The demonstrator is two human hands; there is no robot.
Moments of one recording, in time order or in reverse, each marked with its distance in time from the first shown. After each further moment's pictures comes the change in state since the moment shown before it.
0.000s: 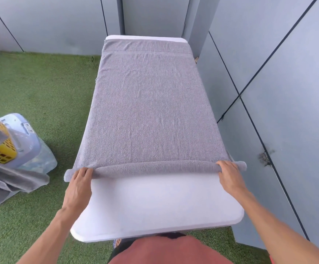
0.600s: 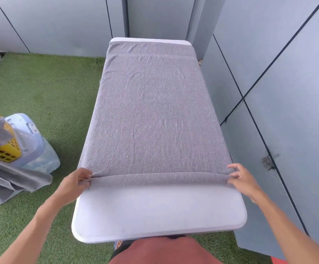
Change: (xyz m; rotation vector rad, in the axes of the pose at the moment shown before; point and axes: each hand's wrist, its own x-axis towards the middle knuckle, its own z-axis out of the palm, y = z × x) left_hand 0.019 -0.030 -0.029 -0.524 -0.342 -0.168; right_hand -0.009 0.020 -0.028 0.576 -0.194 0.292
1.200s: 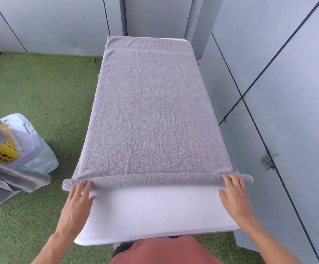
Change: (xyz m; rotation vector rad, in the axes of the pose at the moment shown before) left_hand -0.049 -0.013 0.061 0.581 0.406 0.329; right_hand -0.028 0.035 0.051 -0.656 0.370 -0.380
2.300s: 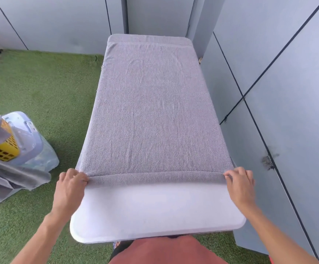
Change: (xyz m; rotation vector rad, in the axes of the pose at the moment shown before) left_hand 0.043 -0.017 -0.022 -0.083 -0.019 -0.242; right_hand 0.029 0.003 -0.014 0.106 0.072 0.165
